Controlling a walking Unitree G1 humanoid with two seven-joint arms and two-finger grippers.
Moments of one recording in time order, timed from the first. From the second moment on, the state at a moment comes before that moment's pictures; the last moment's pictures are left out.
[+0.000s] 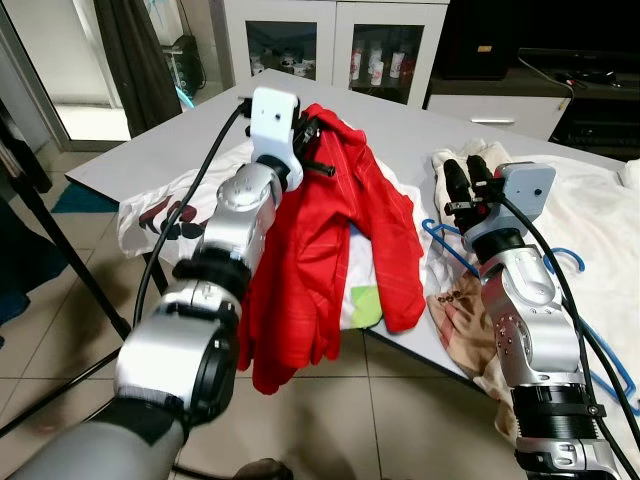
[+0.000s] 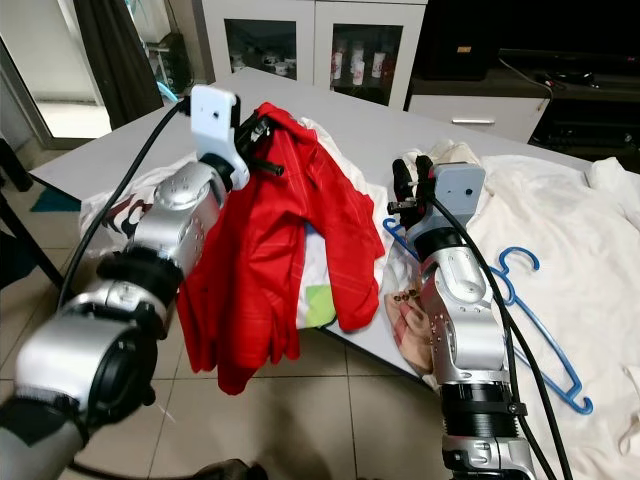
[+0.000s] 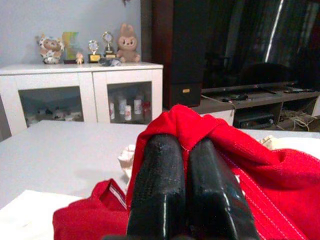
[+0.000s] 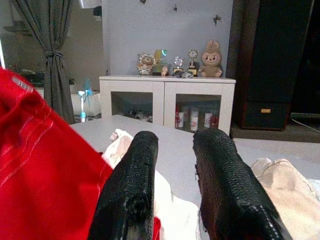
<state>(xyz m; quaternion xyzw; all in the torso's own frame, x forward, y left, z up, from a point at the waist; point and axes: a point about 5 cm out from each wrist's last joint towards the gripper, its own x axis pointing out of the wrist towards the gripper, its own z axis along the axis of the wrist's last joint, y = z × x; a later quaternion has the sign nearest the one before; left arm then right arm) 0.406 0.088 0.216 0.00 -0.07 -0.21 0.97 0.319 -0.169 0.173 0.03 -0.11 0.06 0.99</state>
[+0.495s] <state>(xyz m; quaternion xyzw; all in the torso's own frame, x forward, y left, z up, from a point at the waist) 0.410 0.085 0.236 -0.02 -0.11 -0.23 0.97 0.319 -0.169 0.173 0.03 -0.10 0.06 0.99</state>
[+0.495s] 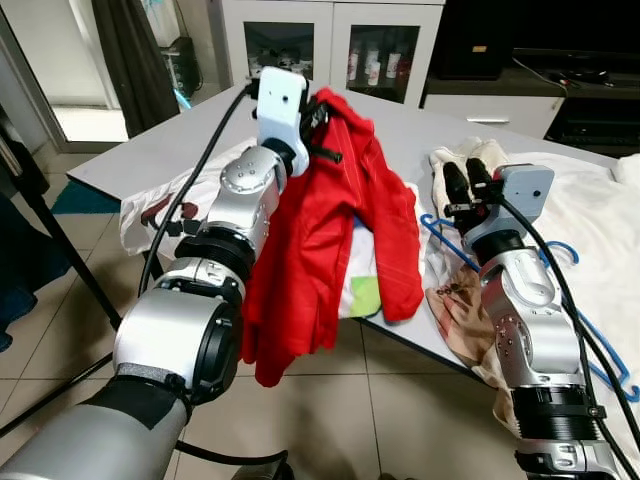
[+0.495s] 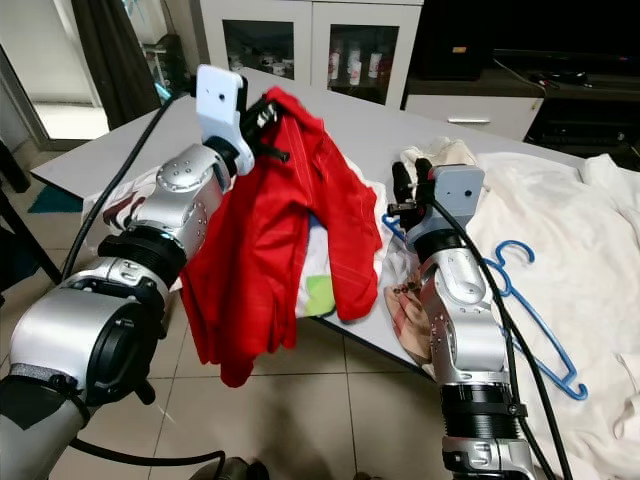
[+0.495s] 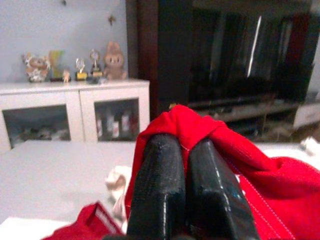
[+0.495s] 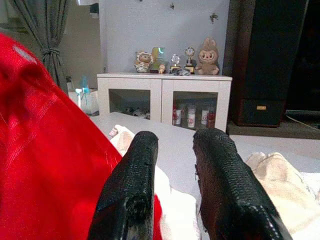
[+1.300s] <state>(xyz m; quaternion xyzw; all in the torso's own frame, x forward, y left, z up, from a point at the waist) 0.420 0.111 0.225 -0.04 -0.04 -0.07 1.00 0.315 -0.168 0.177 0.03 -0.11 0.06 0.99</state>
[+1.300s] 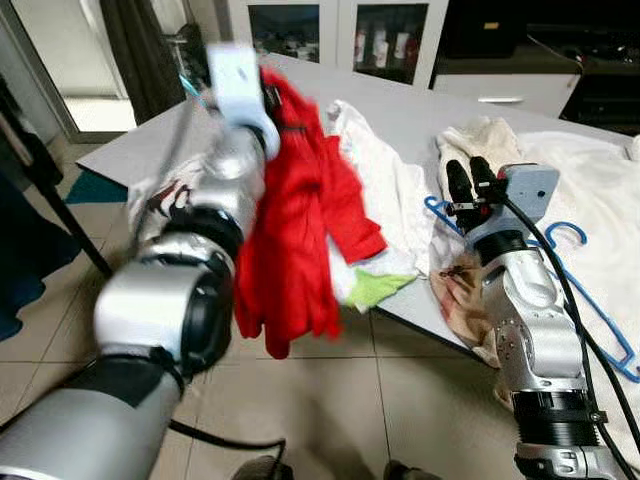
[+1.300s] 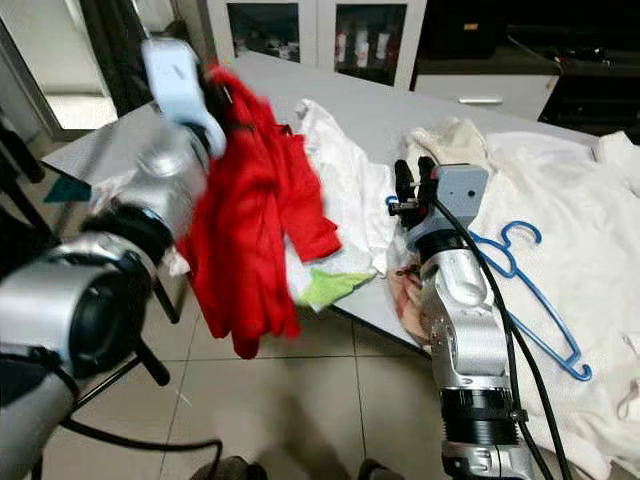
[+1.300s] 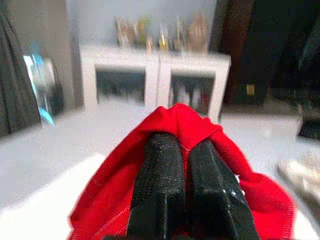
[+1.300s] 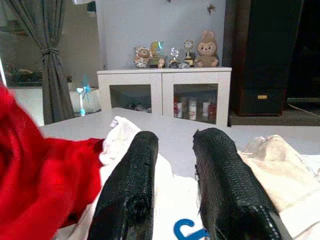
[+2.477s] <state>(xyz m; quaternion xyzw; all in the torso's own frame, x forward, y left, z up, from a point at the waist) 0.414 0.103 0.187 -0.01 0.06 -0.09 0.99 0.314 -0.052 0.152 0.05 0.07 0.39 0.91</state>
